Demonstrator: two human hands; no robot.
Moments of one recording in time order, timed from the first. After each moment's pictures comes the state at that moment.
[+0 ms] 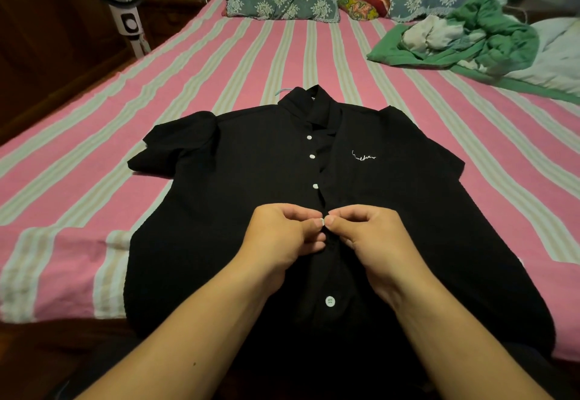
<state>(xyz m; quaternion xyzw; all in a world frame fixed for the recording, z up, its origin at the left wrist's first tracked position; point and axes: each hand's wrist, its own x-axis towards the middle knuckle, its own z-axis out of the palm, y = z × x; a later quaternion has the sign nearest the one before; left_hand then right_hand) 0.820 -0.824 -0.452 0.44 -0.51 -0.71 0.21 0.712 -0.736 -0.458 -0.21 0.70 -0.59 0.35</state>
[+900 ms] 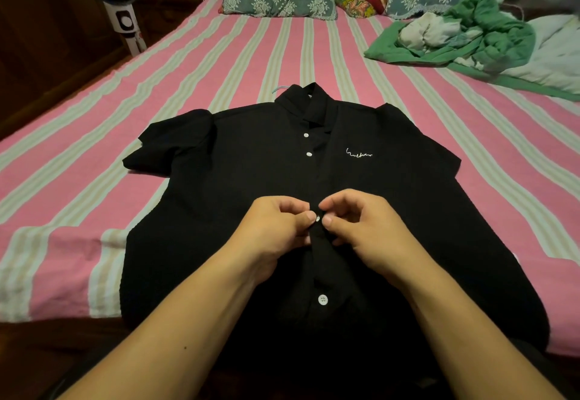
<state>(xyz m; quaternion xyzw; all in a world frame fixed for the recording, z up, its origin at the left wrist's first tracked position) 0.819 -0.833 -0.446 0.41 -0.53 -0.71 0.19 0.693 -0.734 -0.453 -0.39 0.74 -0.46 0.29</state>
